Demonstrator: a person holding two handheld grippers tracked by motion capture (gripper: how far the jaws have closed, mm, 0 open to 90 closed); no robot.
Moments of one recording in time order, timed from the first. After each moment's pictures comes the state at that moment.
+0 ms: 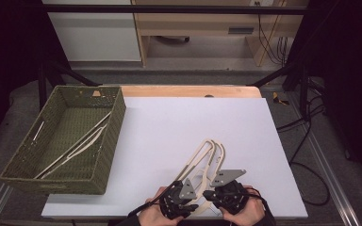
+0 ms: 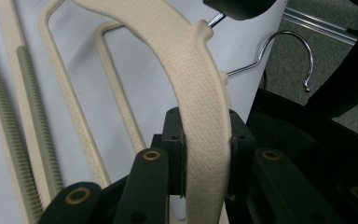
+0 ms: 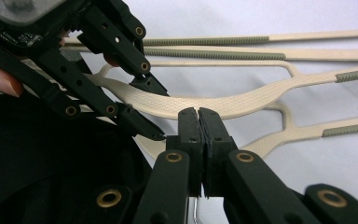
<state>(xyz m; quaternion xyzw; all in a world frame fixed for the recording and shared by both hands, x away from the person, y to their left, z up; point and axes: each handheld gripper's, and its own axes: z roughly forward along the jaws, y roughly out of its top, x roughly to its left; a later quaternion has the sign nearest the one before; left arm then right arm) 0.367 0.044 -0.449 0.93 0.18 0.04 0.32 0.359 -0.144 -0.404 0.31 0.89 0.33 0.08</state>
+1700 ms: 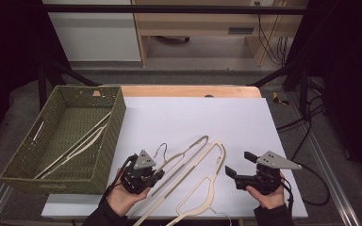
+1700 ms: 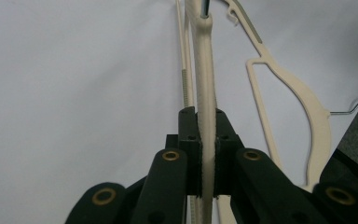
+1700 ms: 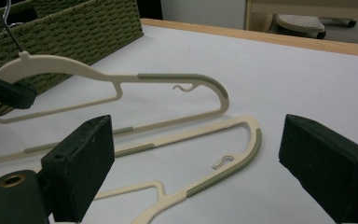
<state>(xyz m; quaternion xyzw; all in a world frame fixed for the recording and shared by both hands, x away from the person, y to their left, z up) 0.401 0.138 -0.394 0.85 0.34 0.12 0.38 0.390 -0.230 -0.404 0.41 0.72 0.51 0.20</state>
